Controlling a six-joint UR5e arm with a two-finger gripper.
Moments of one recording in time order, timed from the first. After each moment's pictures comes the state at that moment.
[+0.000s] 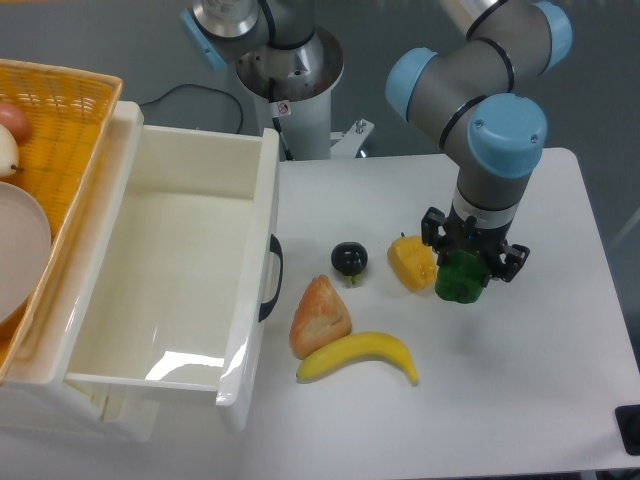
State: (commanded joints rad) arm 2.68 -1.95 -1.46 -1.23 1.58 1.18
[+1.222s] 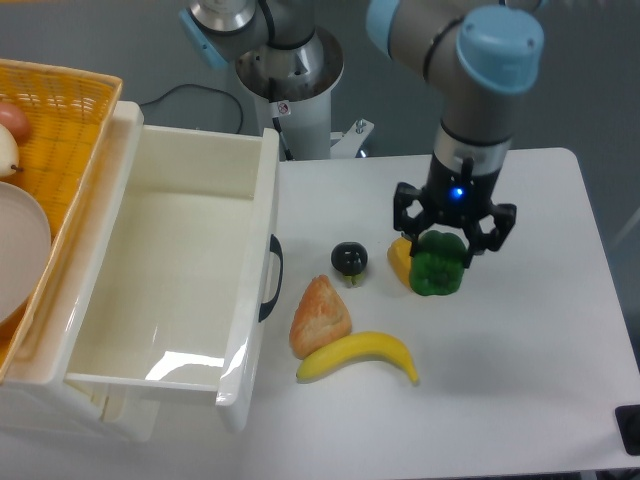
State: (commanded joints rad) arm 2.67 -1.78 -1.42 -1.30 1.29 0.76
